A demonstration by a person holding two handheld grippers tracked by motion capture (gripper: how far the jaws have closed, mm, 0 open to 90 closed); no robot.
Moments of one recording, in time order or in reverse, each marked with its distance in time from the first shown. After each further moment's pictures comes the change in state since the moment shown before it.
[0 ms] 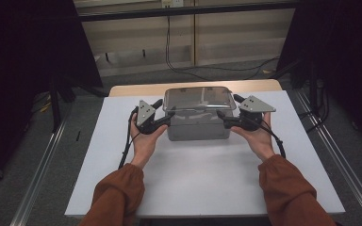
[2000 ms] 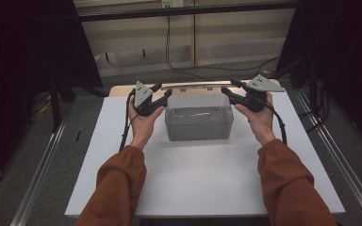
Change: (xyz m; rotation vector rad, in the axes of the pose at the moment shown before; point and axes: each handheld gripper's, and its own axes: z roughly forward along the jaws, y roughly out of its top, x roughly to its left) left arm 0.030 0.031 0.029 -0.058 0.023 0.039; right arm -0.038 0.032 0.017 -0.108 0.017 0.104
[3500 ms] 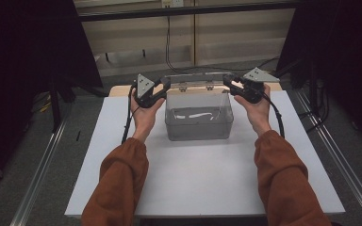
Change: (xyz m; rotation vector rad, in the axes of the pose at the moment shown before) left arm 0.019 -0.001 0.025 0.048 0.043 -0.003; right arm -0.027 -0.008 0.031 0.050 -0.038 -0.003
